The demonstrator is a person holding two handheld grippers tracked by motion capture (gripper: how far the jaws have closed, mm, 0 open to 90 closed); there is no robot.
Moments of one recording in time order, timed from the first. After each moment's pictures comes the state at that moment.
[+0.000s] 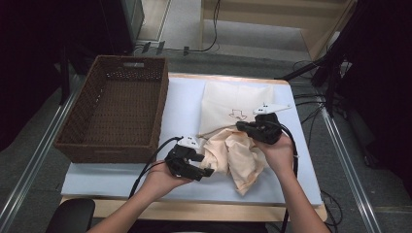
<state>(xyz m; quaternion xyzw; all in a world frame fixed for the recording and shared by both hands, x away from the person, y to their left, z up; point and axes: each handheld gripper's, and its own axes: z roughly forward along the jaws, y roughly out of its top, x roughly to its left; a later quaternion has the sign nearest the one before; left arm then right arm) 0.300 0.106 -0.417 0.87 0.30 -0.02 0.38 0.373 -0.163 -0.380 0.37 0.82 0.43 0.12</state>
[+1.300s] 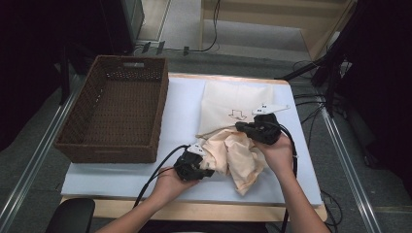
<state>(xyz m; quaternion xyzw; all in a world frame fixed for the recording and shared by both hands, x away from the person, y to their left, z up) 0.308 0.091 -0.459 0.87 0.32 -0.05 0.38 0.373 -0.161 -0.382 0.37 0.82 0.43 0.12</state>
